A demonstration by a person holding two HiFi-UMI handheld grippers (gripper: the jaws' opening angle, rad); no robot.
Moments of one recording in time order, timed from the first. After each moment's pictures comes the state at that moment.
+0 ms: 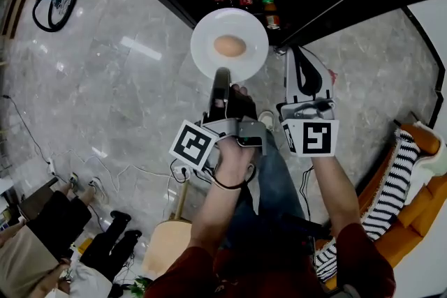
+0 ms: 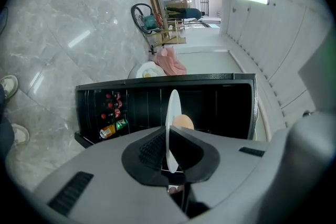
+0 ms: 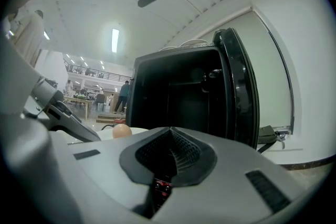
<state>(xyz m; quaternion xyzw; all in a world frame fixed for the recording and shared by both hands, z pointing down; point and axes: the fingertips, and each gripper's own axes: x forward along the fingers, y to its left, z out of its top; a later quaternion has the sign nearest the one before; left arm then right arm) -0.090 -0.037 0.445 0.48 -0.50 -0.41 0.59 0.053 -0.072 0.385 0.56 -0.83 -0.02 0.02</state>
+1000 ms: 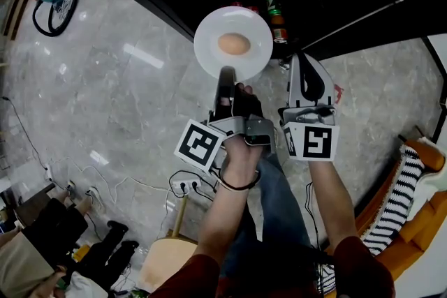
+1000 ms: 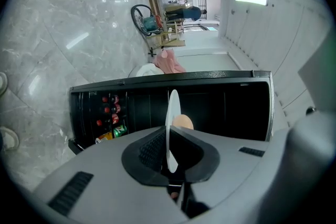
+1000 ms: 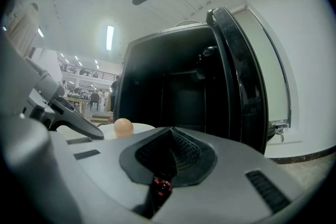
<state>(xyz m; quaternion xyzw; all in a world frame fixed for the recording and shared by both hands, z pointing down) -0.092 -0.092 0.489 0.49 -0.52 -0.41 0.57 0.056 -0.116 0.444 0.58 -0.82 -0.01 0.02</state>
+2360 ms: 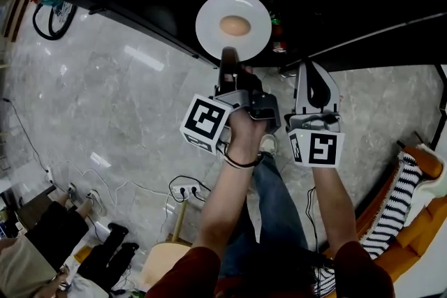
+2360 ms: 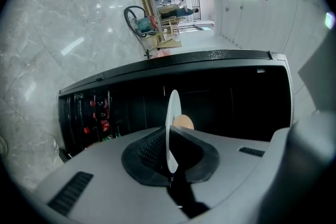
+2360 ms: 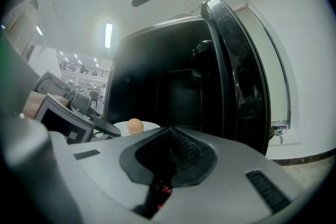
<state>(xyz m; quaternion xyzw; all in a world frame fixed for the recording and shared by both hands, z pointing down) -0.086 -0.169 0.495 0.50 -0.54 -0.41 0.55 0.076 -0.141 0.443 0.58 -0.82 -0.01 0.03</state>
